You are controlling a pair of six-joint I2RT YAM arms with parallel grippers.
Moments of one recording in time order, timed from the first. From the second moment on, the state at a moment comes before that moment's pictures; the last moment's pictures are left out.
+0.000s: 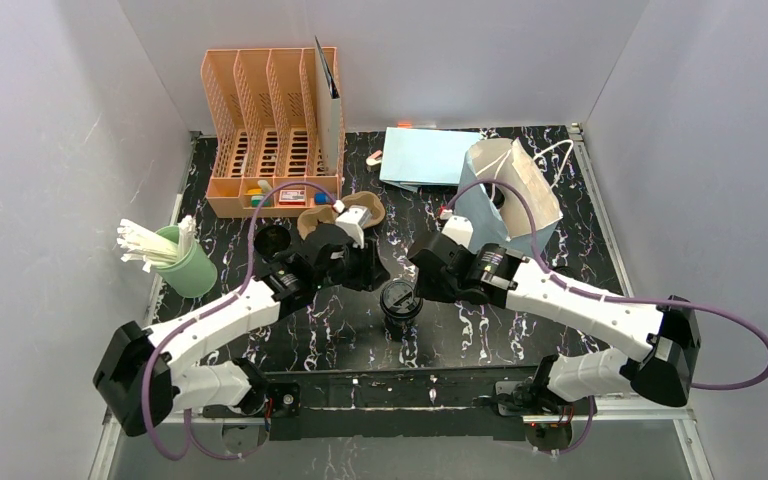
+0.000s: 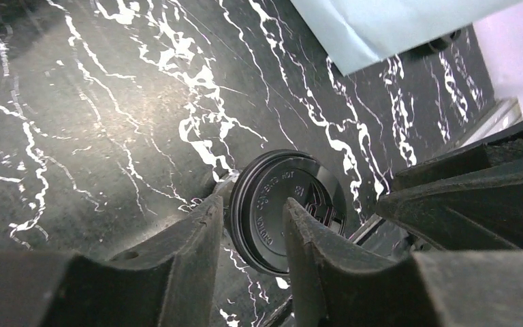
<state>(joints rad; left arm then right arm) -0.79 1.14 0.75 -0.17 0.05 -0.54 1.09 1.28 1.13 -0.88 0.36 1.04</state>
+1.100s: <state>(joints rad) -0.79 1.31 0.80 -0.16 0.22 -0.46 1.09 1.40 1.08 -0.80 0.34 1.17</state>
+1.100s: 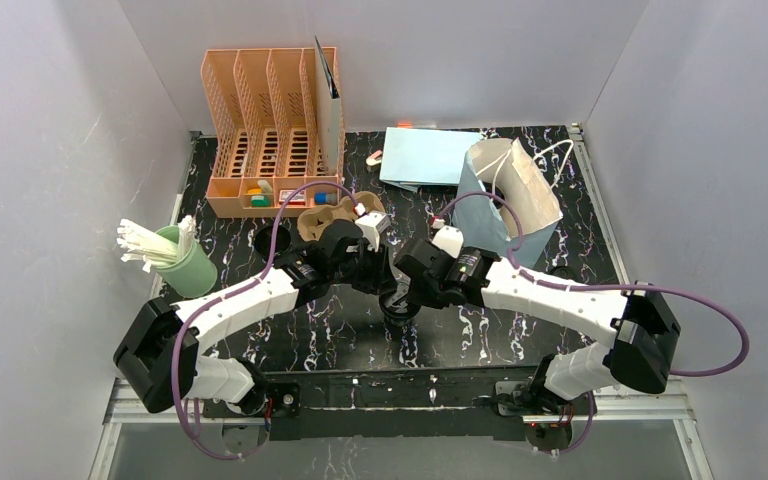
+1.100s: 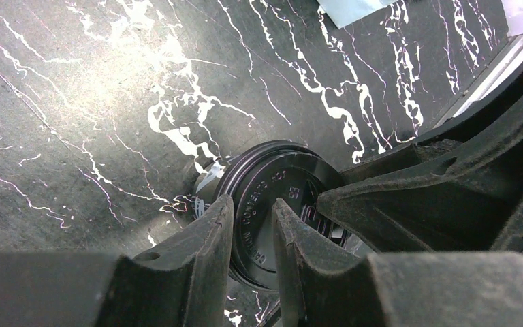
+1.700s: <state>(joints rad) -0.78 1.28 0.69 0.00 0.23 -0.48 1.08 1.40 1.07 -0.78 0.34 1.17</state>
